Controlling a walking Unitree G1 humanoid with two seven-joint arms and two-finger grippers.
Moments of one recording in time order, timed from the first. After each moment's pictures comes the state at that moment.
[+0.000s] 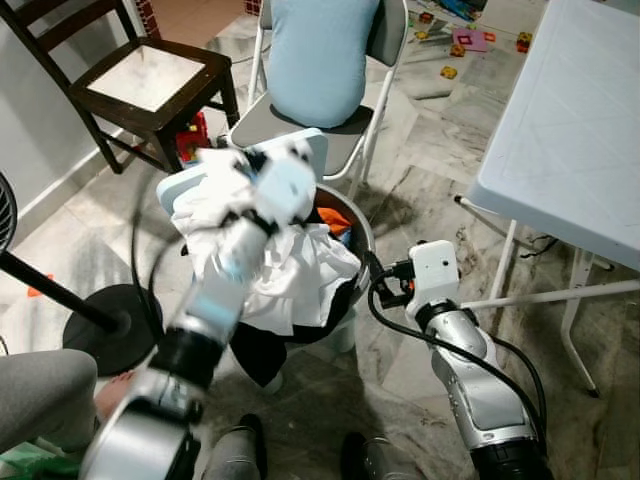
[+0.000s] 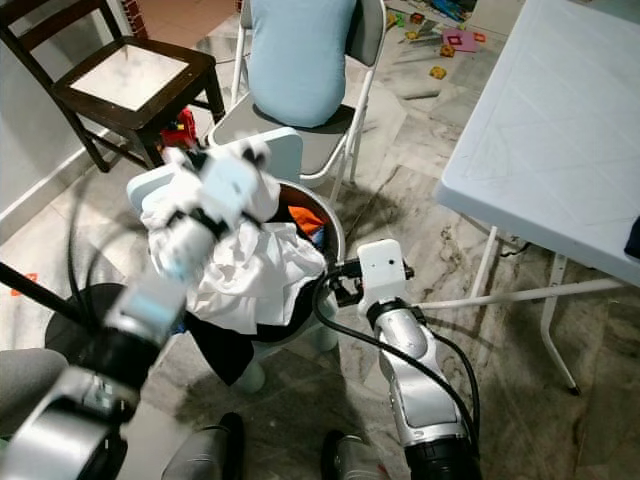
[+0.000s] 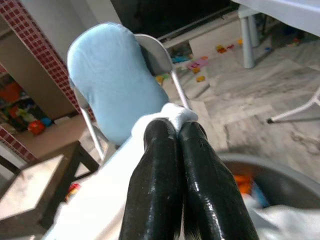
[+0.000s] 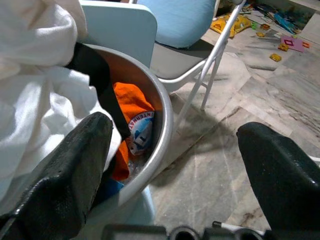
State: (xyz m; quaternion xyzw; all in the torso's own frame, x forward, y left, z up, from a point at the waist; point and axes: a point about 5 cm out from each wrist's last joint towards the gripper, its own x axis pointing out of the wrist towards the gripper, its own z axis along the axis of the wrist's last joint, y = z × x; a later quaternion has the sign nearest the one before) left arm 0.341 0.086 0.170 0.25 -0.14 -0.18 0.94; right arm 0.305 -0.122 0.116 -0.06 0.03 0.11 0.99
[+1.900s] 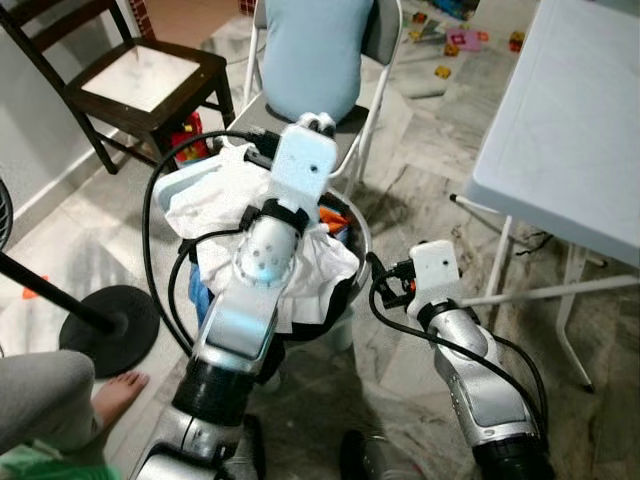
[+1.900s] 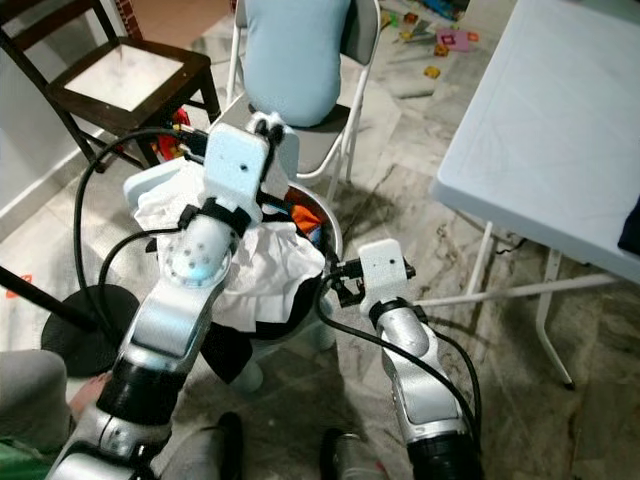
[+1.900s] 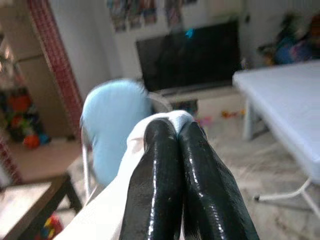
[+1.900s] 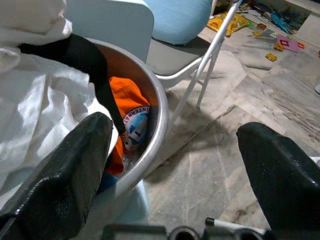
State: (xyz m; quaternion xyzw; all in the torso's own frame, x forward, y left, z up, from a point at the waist) left arm 0.307 0.044 0.244 0.12 -0.24 -0.17 0.95; right arm 0.308 -0.125 0.114 -0.07 0.04 0.11 0.99
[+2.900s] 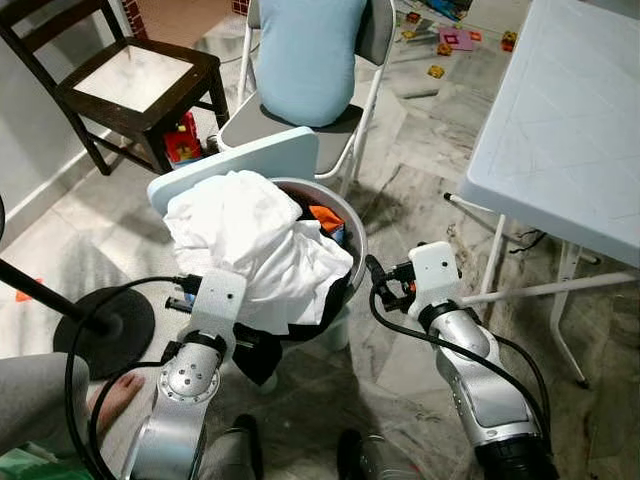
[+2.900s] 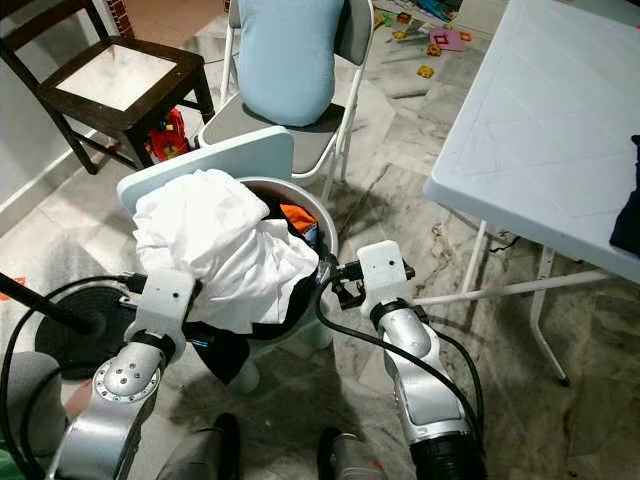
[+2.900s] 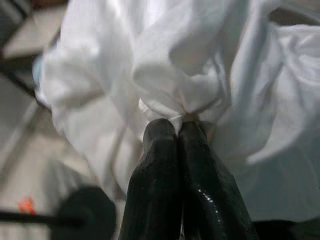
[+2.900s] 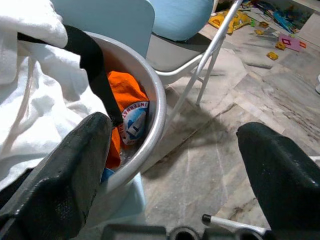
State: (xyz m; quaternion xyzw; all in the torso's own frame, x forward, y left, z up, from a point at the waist) left arm 0.260 0.139 0.118 0.21 0.08 -0.05 0.97; right arm 0.308 -0.126 0.113 -0.08 0.04 0.12 0.99
